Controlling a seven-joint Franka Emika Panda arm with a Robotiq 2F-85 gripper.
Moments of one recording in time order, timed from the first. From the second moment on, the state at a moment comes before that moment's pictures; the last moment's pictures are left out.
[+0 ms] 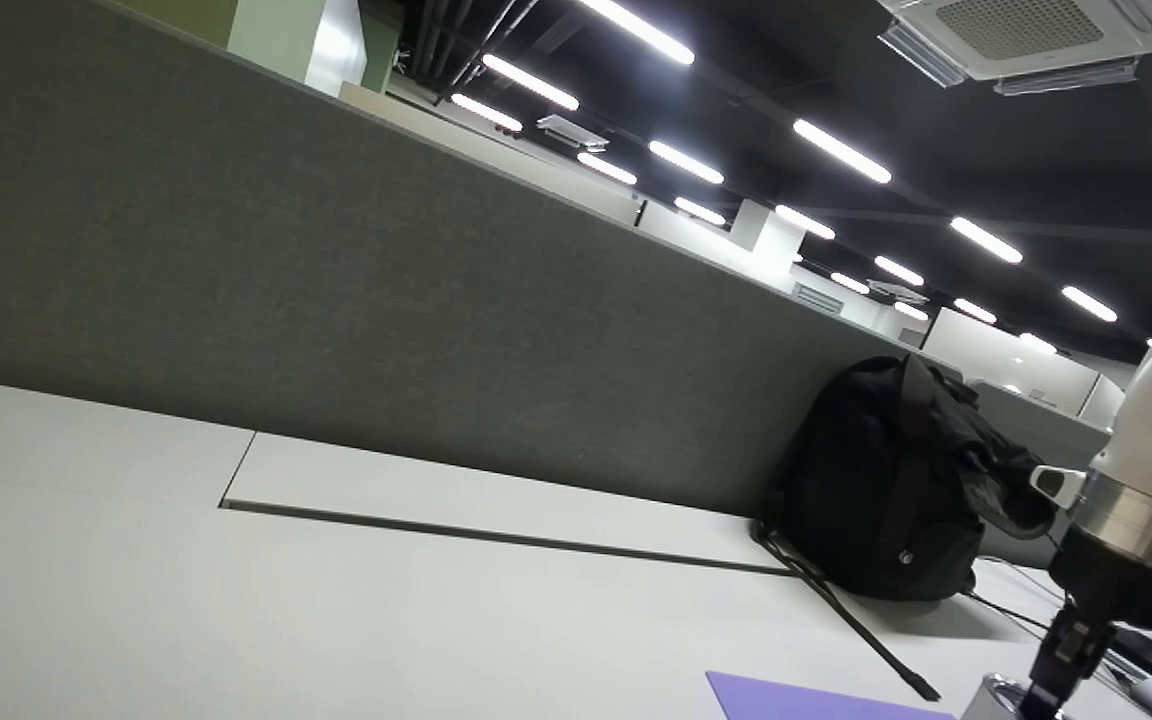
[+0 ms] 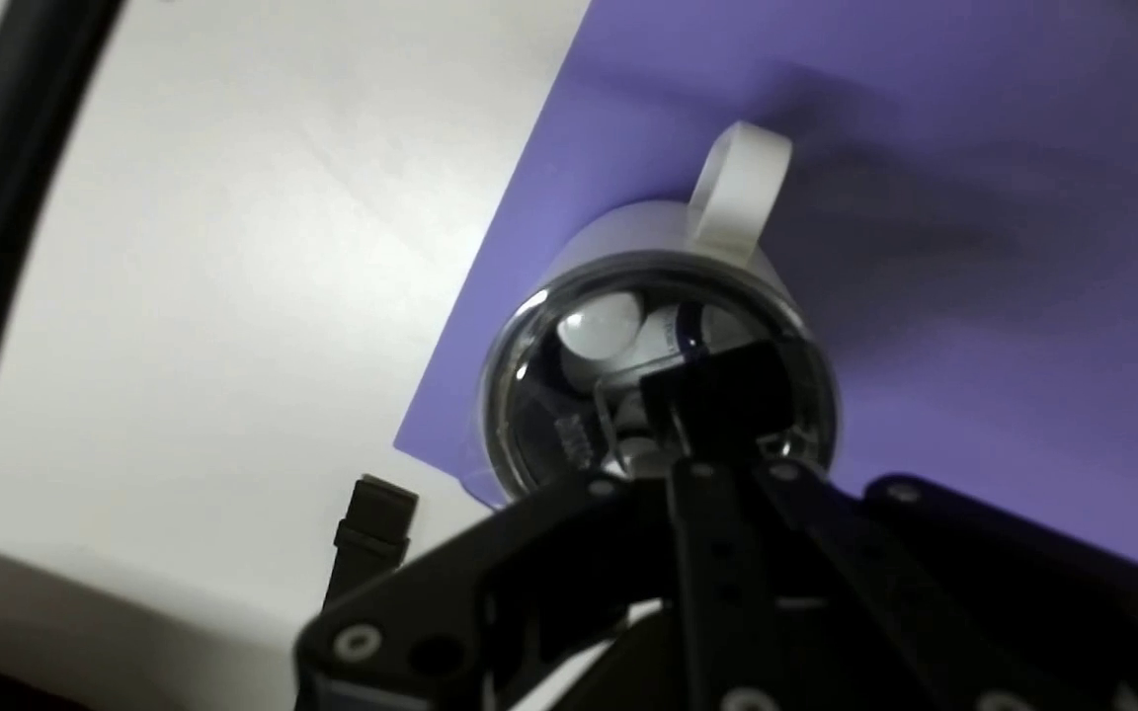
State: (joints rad) arm -0.11 0.26 -0.10 -2.43 -0.24 2.75 -0.25
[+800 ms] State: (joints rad) arm -0.09 0.27 -0.16 -2.42 -0.33 2.77 -0.22
